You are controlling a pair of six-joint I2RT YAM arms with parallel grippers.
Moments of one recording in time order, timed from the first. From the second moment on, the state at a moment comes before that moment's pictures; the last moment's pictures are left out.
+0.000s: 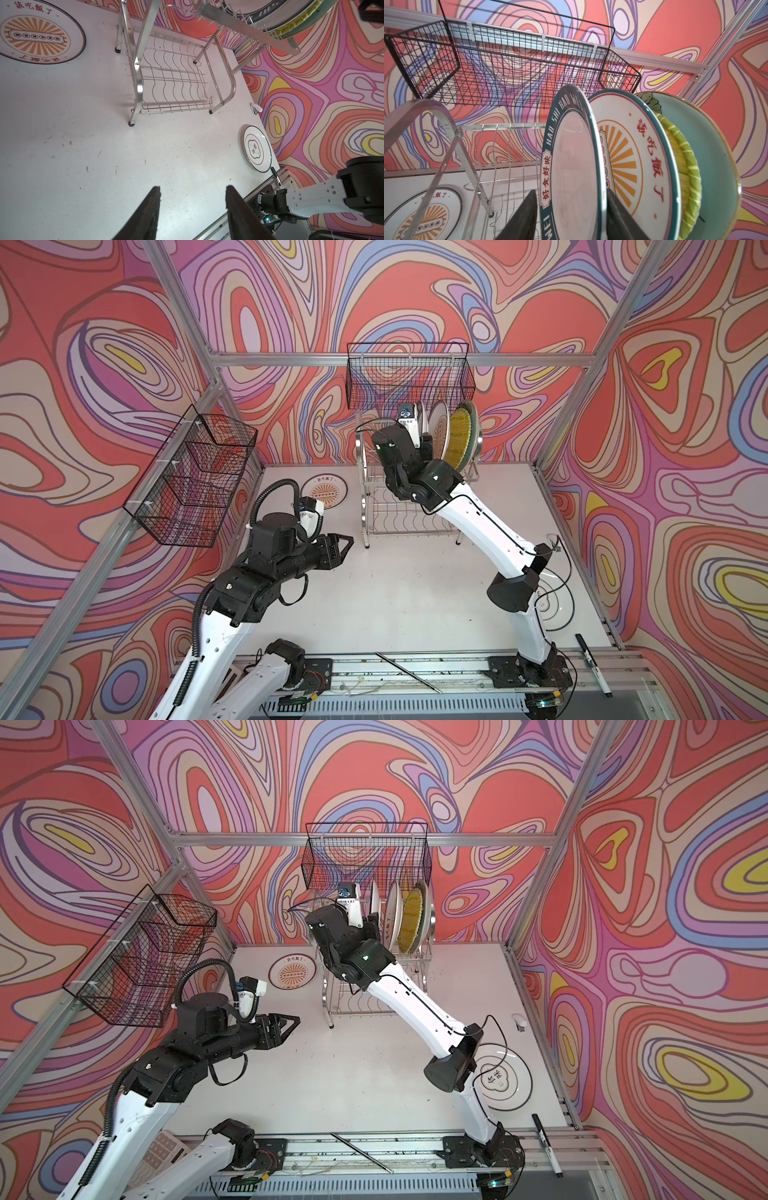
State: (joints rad) left arm -0.38 0.81 1.10 -0.85 0.30 -0.51; right arm 0.87 2.11 2.53 -0.82 1.09 0.22
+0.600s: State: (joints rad) left arm -0.38 0.80 1.10 -0.85 0.29 -0.53; right arm 0.87 2.07 2.49 -0.78 1.04 0.20
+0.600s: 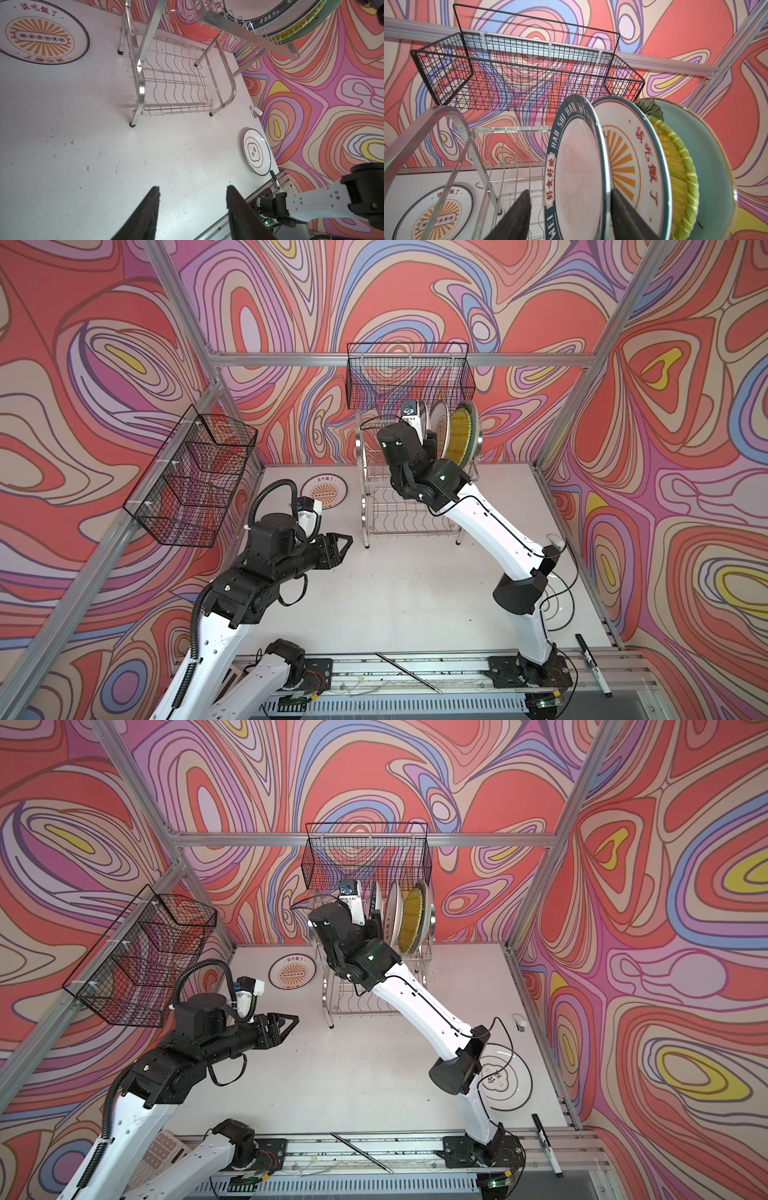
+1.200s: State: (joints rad) left arm -0.38 0.80 1.11 -0.85 0.27 -0.53; right arm 0.87 2.03 2.47 -0.74 1.01 0.17
